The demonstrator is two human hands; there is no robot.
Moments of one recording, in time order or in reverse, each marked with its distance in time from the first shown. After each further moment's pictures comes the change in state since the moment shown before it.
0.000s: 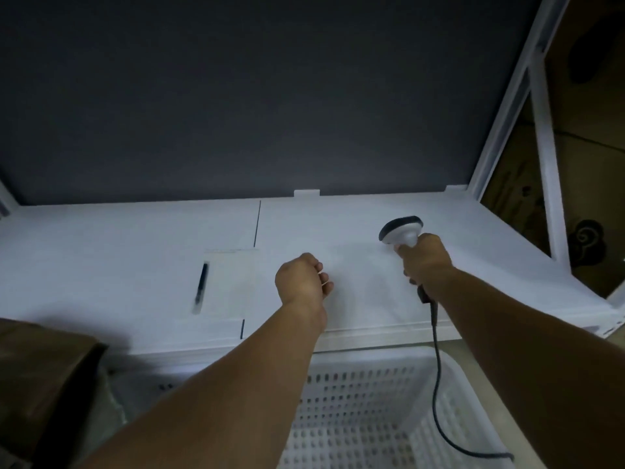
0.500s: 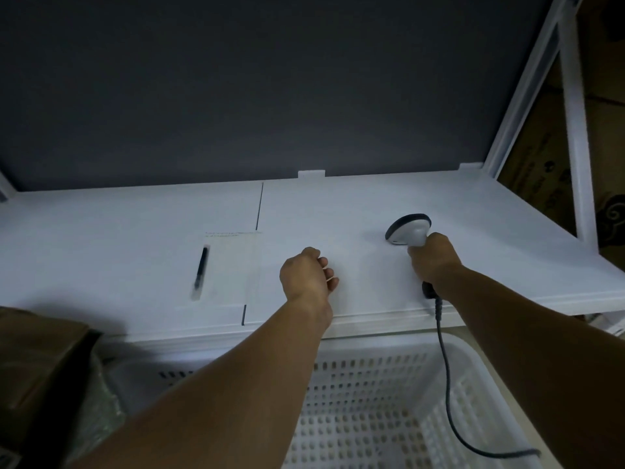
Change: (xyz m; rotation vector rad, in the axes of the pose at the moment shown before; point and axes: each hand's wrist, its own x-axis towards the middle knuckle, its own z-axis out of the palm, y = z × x) left_hand 0.026 -0.029 -0.009 -0.013 0.014 -0.019; right_hand 0.023 0.043 0.032 -0.053 -0.037 -0.003
